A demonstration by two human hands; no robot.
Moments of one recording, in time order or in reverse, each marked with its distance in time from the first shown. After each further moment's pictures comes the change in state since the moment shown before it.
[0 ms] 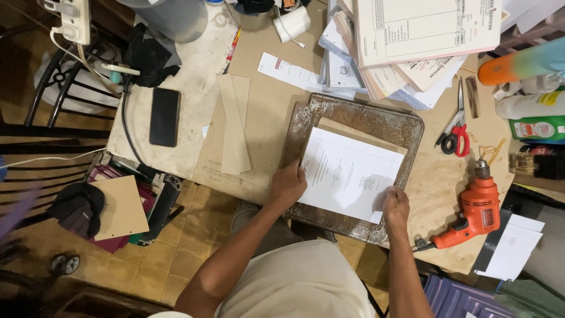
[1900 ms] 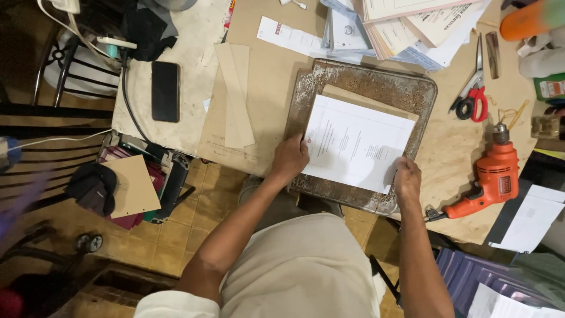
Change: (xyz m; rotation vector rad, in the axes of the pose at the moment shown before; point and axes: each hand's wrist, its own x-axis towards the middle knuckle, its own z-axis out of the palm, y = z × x) left_hand -0.003 -0.008 0.006 0.075 0.033 0.035; right_hand -0.023 -0.010 -0.010 0.187 -0.077 -0.048
